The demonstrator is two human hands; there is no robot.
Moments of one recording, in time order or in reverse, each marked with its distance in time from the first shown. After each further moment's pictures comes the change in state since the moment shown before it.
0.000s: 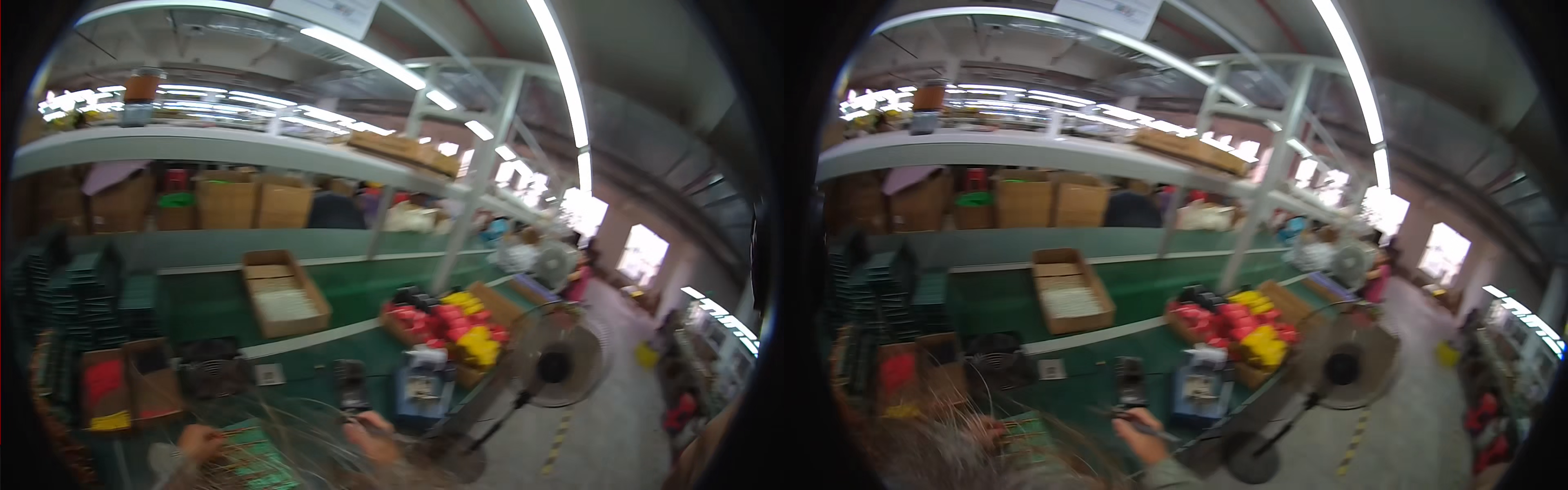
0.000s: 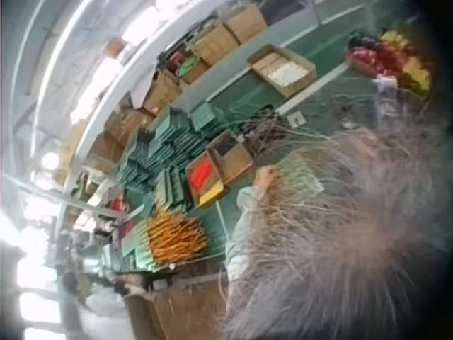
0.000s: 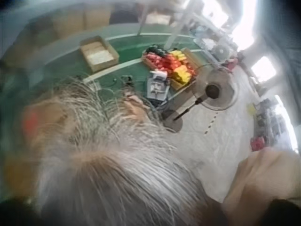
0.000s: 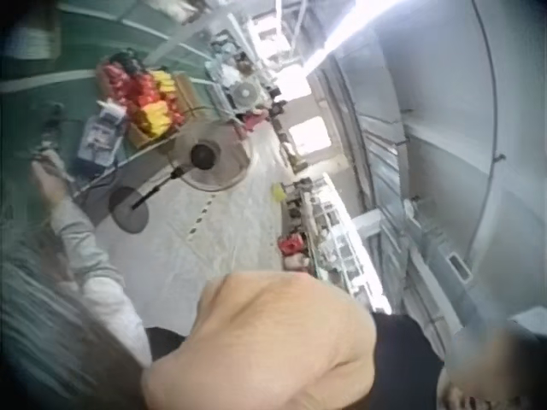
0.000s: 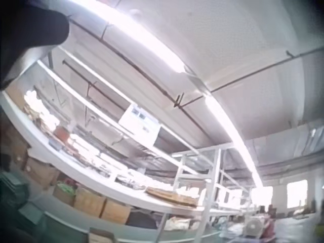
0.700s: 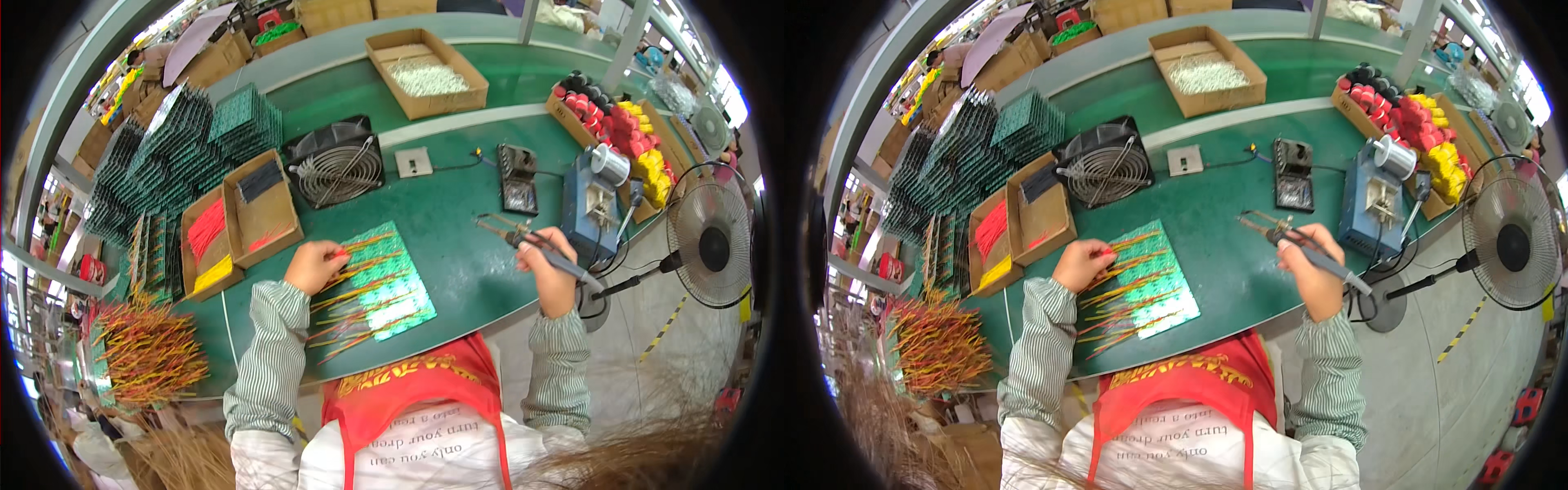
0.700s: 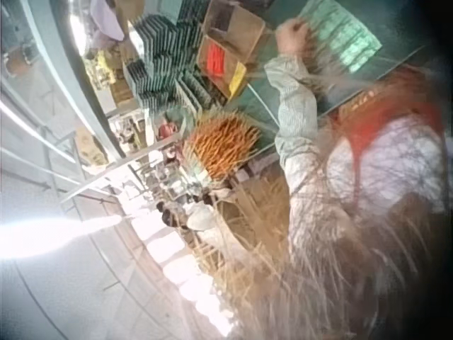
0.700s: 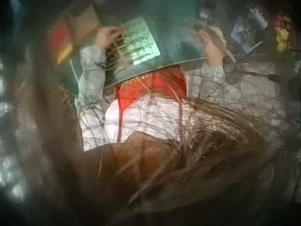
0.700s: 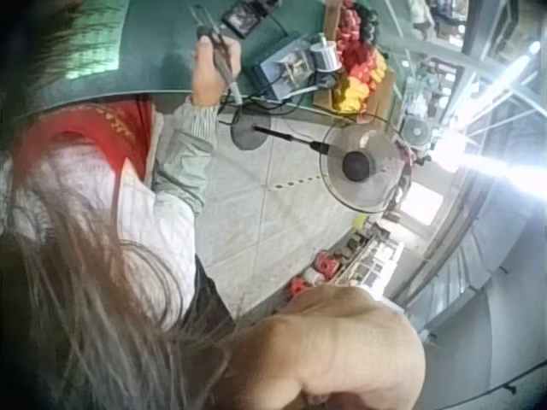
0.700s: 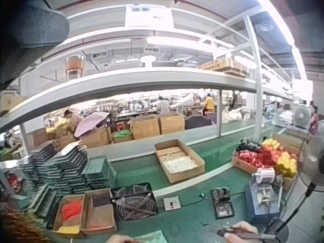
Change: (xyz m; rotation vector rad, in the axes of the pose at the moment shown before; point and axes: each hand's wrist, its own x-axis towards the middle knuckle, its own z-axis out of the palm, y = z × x) left_hand 0.018 0.015 -0.019 -0.170 0.013 -0.185; right_hand 0.019 -0.024 0.005 -0.001 0.063 0.192
